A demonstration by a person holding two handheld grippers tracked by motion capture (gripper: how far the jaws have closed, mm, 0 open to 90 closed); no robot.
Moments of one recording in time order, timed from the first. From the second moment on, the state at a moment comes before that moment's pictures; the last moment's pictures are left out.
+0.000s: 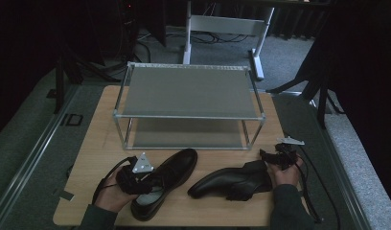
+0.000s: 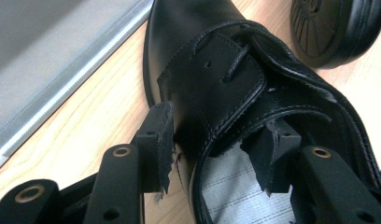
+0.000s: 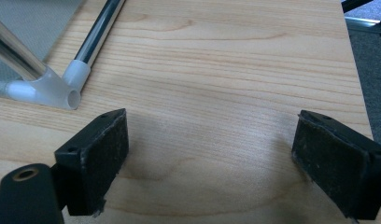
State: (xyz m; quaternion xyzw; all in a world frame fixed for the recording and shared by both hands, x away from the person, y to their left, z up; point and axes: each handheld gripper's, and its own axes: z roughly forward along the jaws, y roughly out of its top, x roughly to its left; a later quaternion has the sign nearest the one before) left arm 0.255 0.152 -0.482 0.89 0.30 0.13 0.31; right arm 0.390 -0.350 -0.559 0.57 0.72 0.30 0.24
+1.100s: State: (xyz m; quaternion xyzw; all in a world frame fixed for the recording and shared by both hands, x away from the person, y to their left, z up) left arm 0.259 0.147 -0.471 0.85 0.39 0.24 0.27; right arm 0.390 -0.350 -0.559 0.57 0.72 0.30 0.24
